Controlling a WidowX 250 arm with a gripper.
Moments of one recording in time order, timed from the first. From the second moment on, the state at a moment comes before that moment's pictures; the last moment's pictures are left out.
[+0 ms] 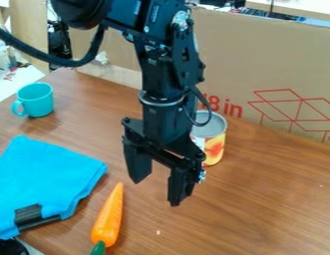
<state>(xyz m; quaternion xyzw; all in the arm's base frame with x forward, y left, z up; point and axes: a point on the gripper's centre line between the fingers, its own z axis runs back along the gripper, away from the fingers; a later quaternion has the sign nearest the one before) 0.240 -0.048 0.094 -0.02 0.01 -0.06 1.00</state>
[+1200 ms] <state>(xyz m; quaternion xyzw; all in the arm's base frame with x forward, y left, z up) 0.211 0.008 0.065 0.00 0.03 0.06 1.00</state>
